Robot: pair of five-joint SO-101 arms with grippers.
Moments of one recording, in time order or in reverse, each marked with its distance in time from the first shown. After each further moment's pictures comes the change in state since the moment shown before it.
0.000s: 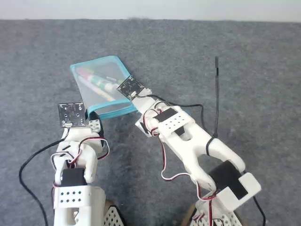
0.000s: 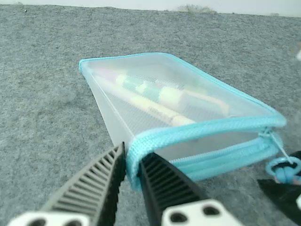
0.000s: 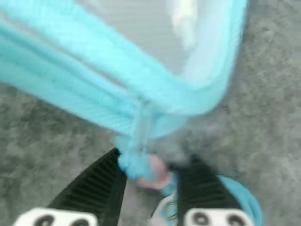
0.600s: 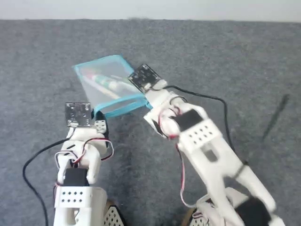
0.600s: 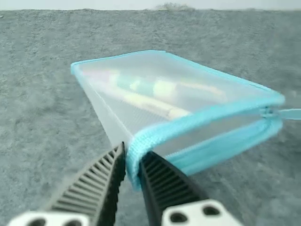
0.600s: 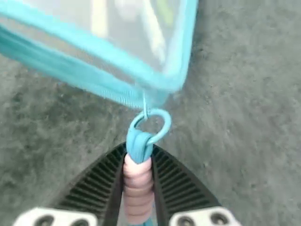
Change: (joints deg) left arm 5.1 0.0 0.0 0.4 -1.5; right arm 2.5 -29.8 4.0 16.1 0.1
